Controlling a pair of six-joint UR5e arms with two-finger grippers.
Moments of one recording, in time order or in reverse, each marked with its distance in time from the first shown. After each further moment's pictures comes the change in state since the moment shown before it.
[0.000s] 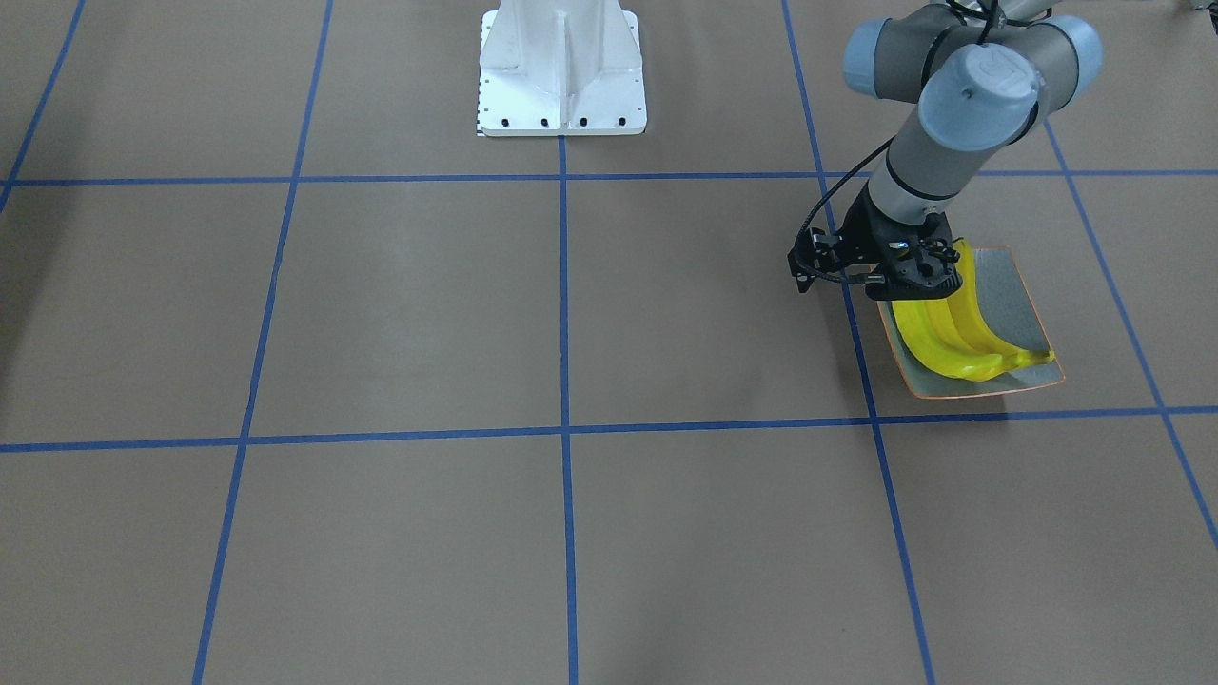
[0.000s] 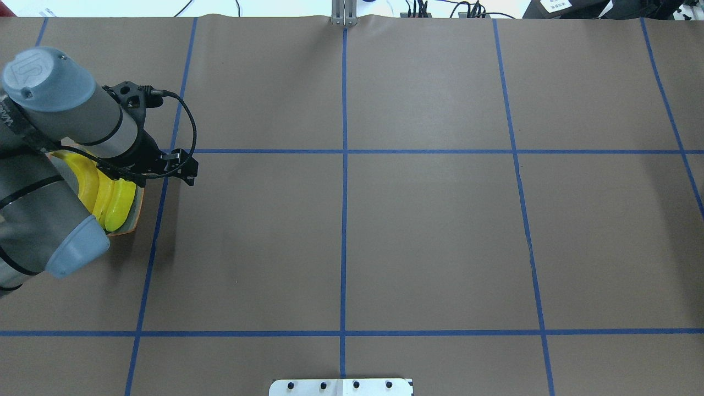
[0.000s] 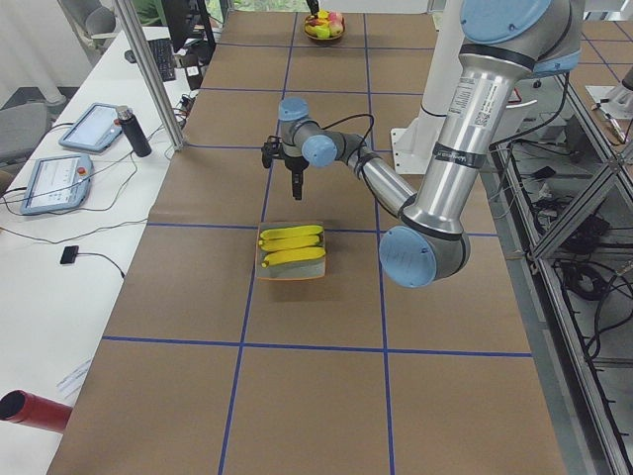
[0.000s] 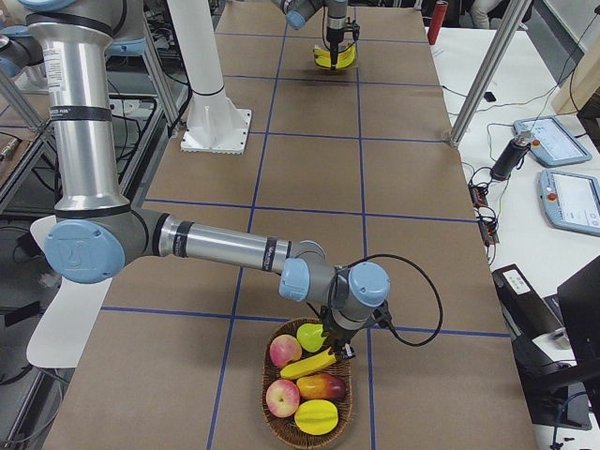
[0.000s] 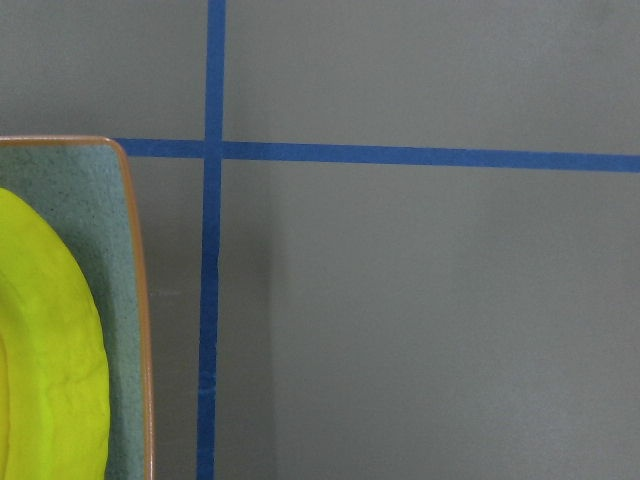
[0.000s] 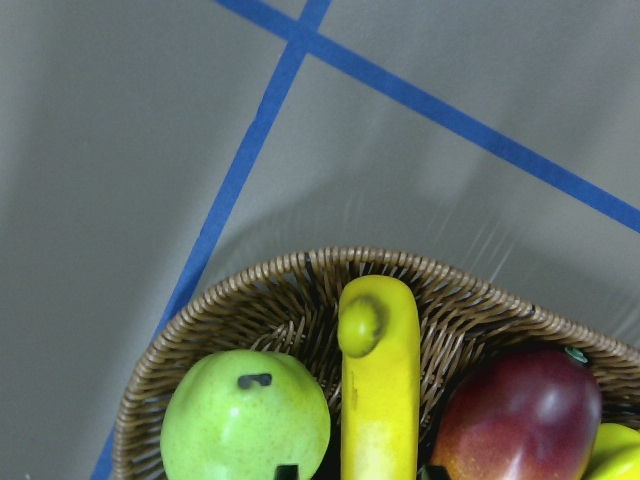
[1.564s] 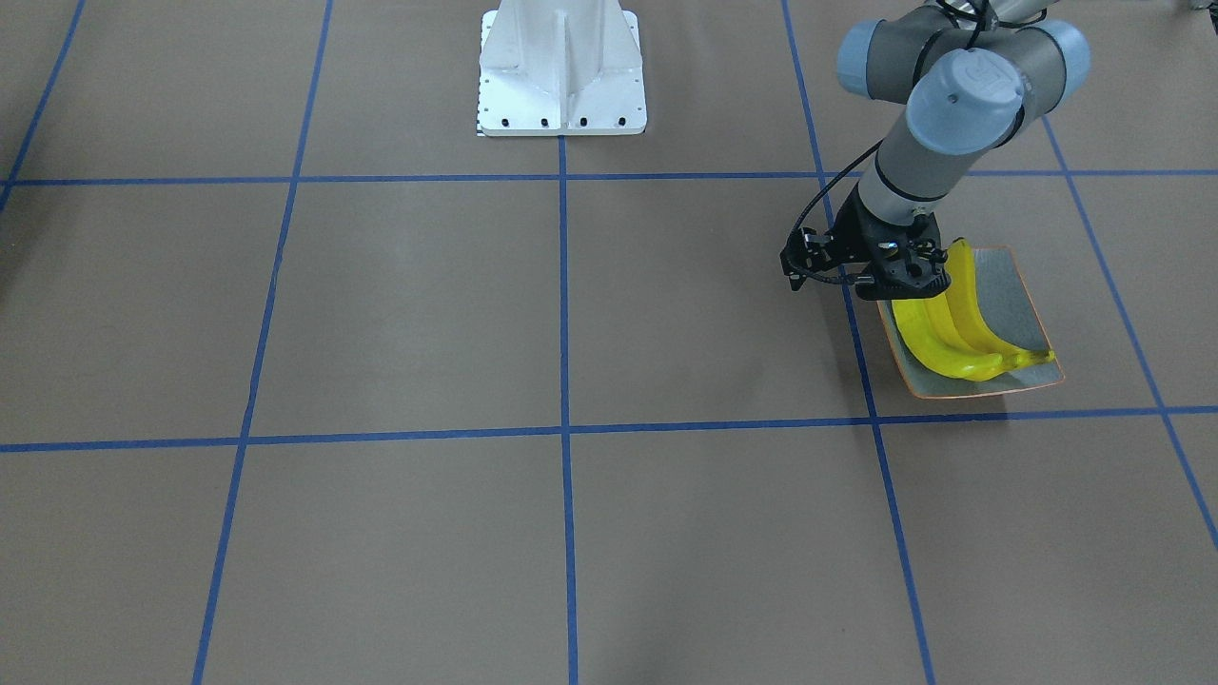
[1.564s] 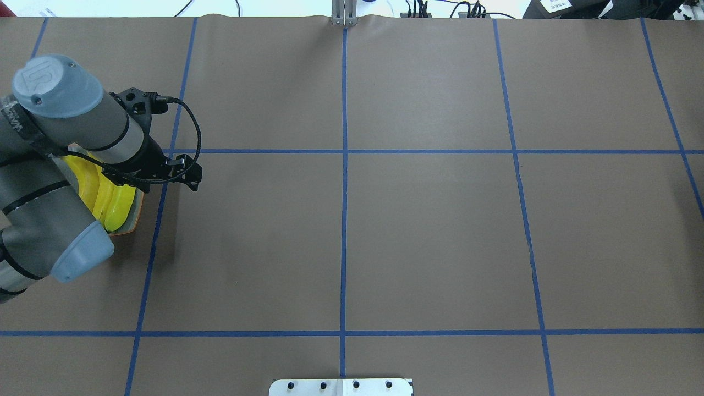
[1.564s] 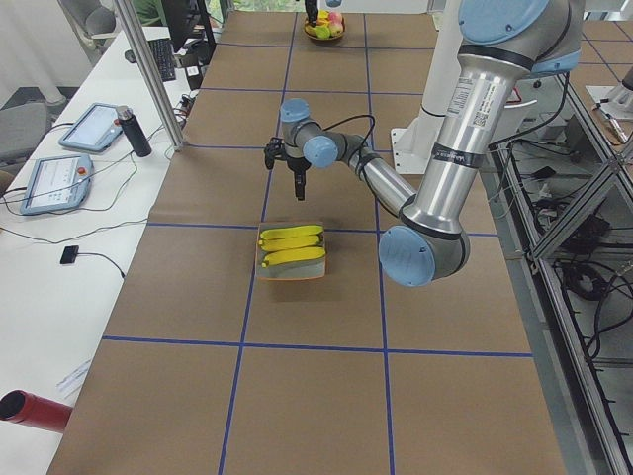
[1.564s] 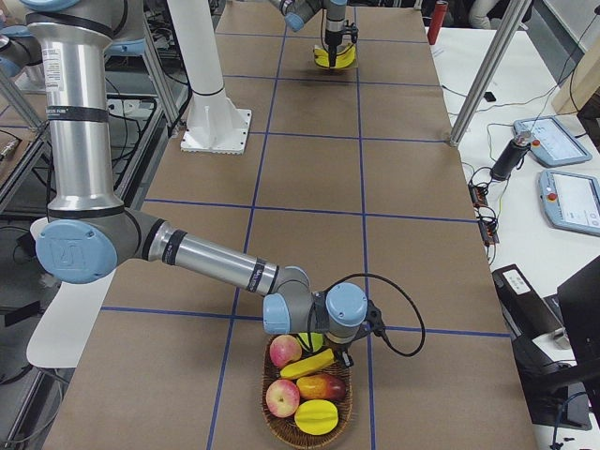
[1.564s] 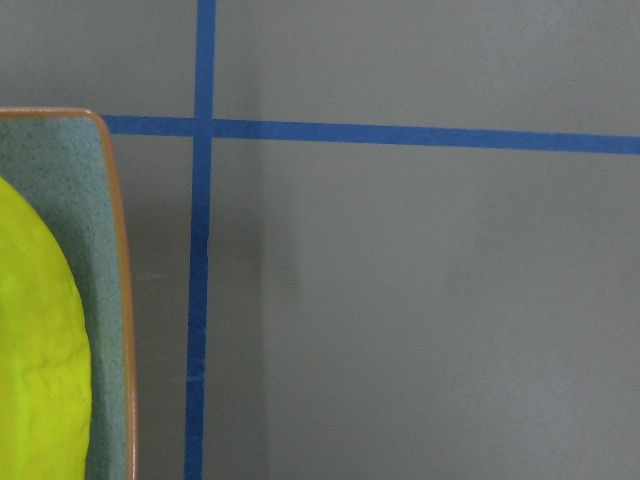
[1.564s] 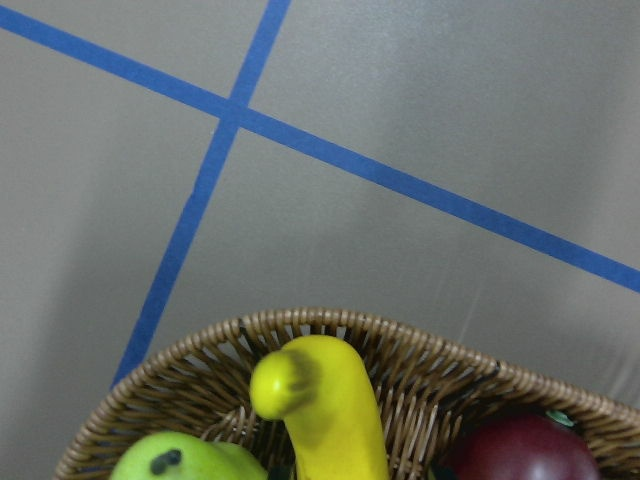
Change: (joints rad) left arm 0.018 -0.002 0.007 -0.002 0.000 -0.017; right arm -0.036 -0.028 -0.136 0.390 0.068 0.141
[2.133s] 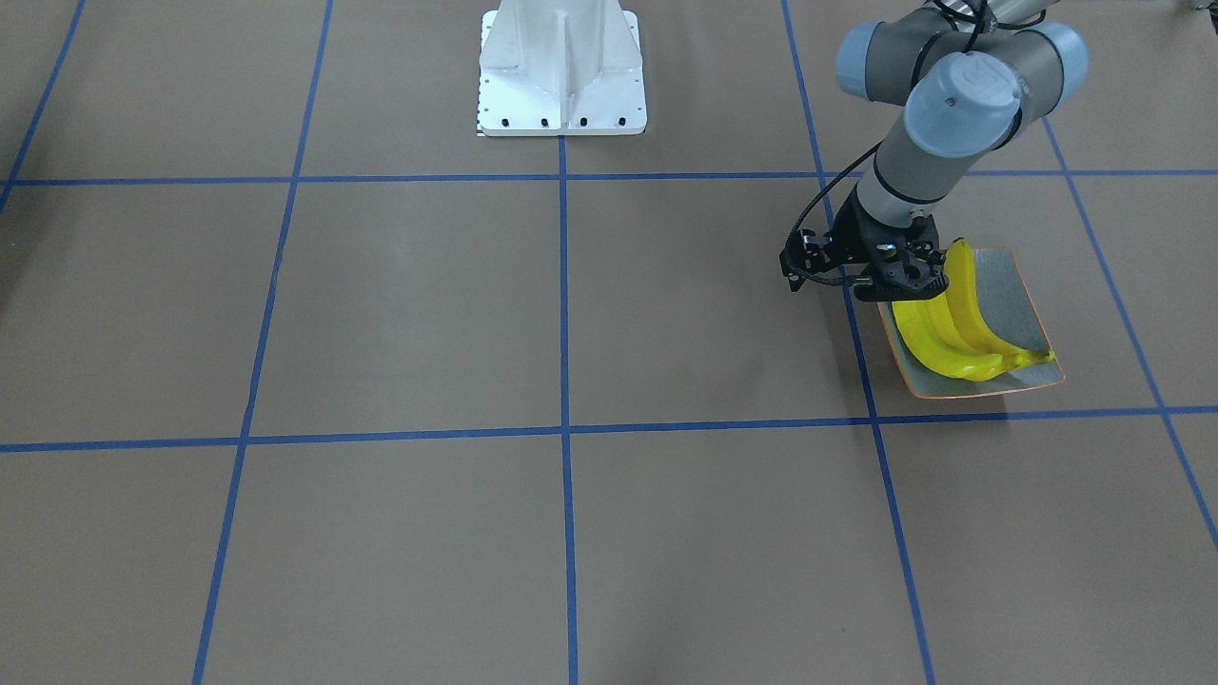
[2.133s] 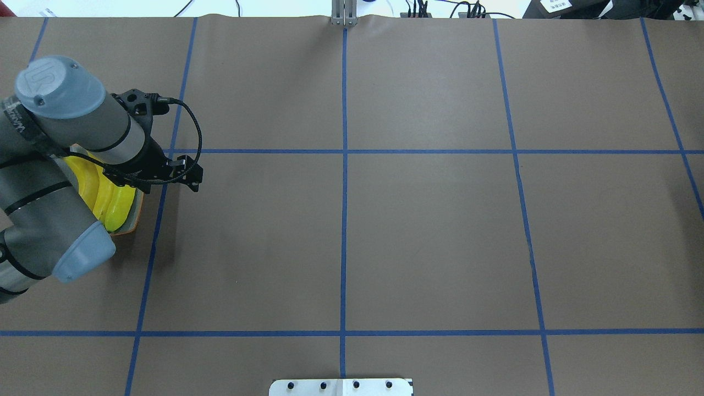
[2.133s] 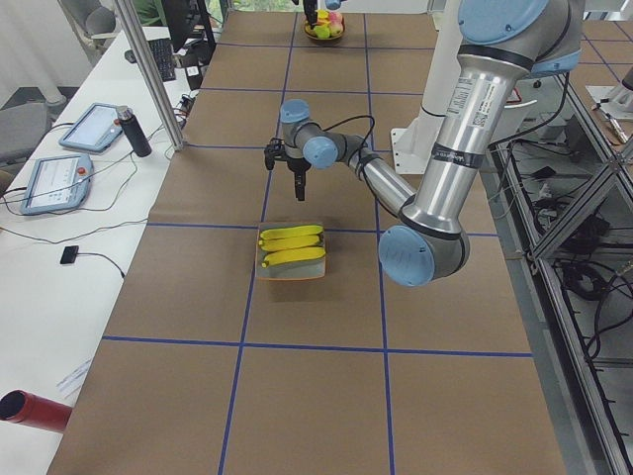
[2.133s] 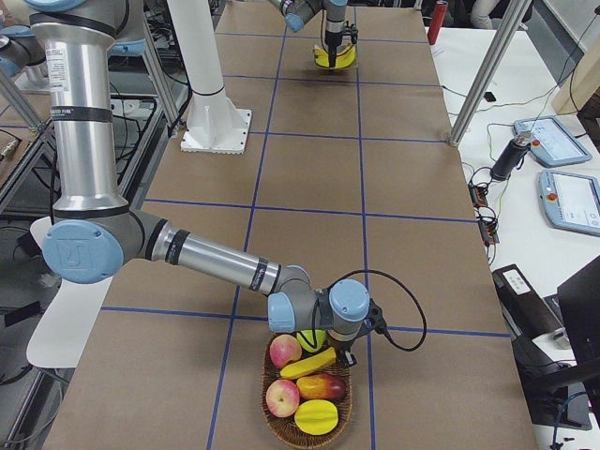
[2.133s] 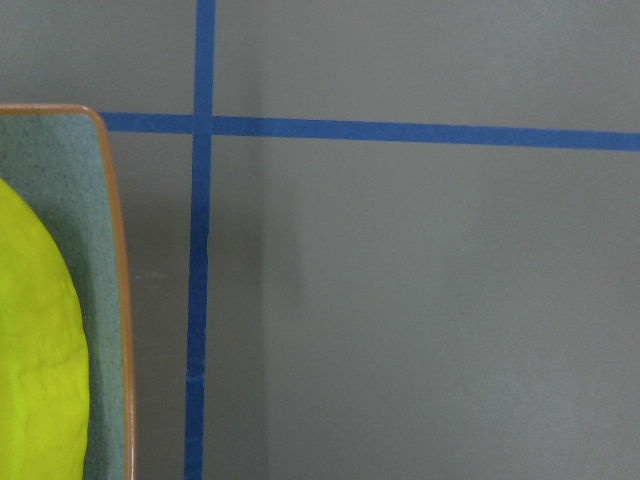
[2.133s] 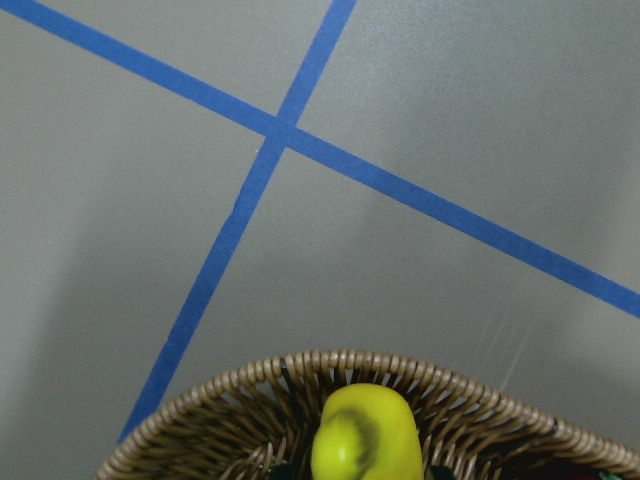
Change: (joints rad) left arm 0.003 -0.003 0.005 -0.001 0.000 0.000; right arm -0.022 0.011 -0.015 0.012 -0.046 -0.001
